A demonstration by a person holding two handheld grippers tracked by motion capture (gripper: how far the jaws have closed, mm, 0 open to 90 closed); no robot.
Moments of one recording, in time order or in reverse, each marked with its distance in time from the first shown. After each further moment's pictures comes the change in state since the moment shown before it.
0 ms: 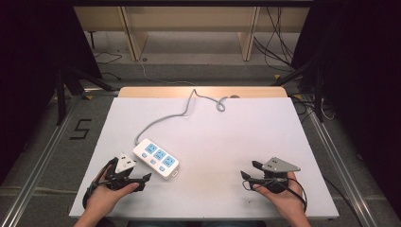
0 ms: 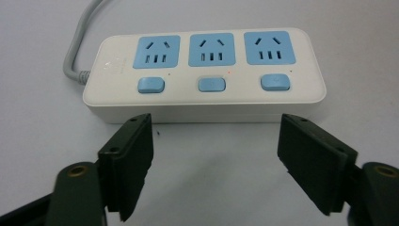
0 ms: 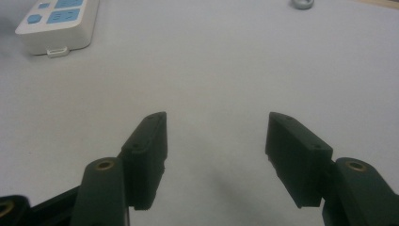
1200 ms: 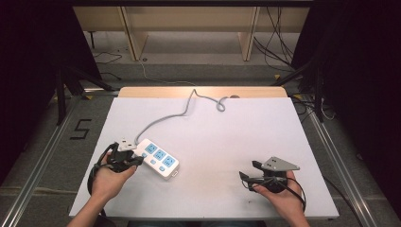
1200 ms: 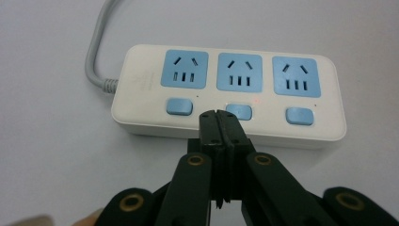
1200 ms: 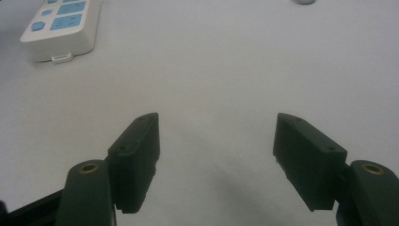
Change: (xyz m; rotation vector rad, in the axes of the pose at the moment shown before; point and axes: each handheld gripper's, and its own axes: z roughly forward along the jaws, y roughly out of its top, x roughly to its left) left arm 0.020 0.041 0.003 0.113 -0.003 -0.083; right arm 0.002 0.002 0.001 0.012 0.011 0.038
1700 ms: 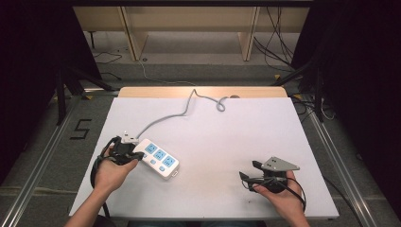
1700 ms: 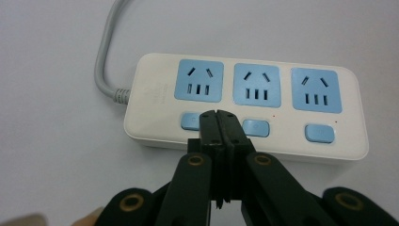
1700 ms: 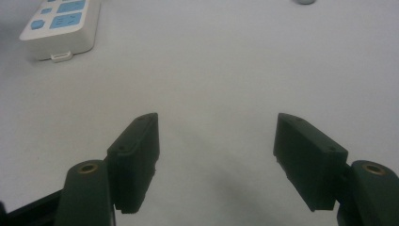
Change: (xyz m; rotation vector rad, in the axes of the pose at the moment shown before) left arm 0.008 0.015 0.010 0.046 0.014 0.002; right arm 0.000 0.000 0.000 -0.001 0.000 -0.008
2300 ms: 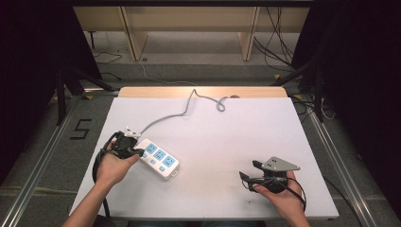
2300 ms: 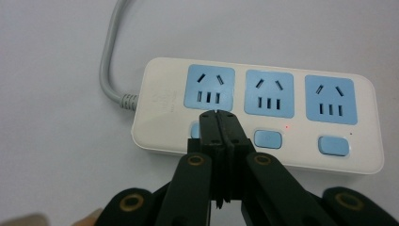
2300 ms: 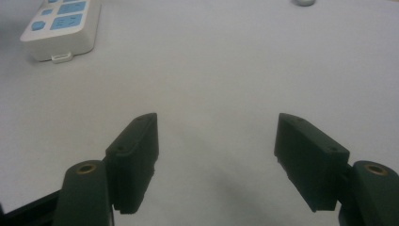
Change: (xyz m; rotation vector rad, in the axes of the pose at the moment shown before) left arm 0.006 0.014 0.006 0.048 0.008 -0.008; right arm 0.000 0.000 -0.001 -0.004 -0.001 0.001
